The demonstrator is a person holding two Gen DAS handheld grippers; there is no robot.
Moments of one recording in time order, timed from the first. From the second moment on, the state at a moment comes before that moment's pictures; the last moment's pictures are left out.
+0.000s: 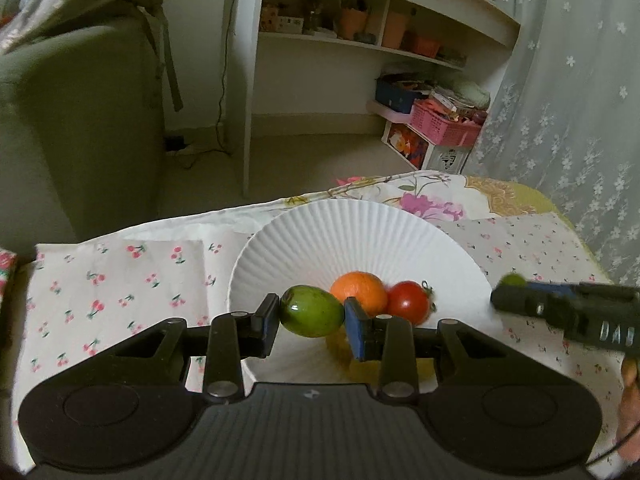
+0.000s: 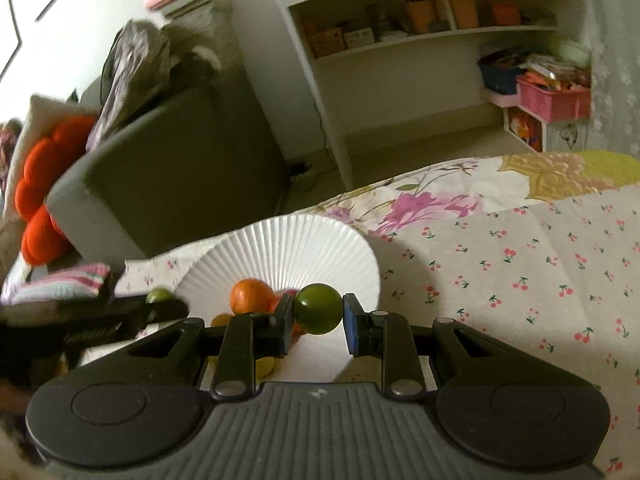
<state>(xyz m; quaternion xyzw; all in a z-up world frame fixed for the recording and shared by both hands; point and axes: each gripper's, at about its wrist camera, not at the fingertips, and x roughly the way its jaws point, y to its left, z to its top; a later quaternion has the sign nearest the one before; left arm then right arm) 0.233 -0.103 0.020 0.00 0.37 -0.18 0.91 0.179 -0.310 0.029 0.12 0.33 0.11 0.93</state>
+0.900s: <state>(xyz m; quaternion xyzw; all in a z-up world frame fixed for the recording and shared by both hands) 0.254 -0.093 0.005 -0.06 0.41 -0.20 0.89 0.192 -0.284 0.011 0.08 0.37 0.13 0.92</state>
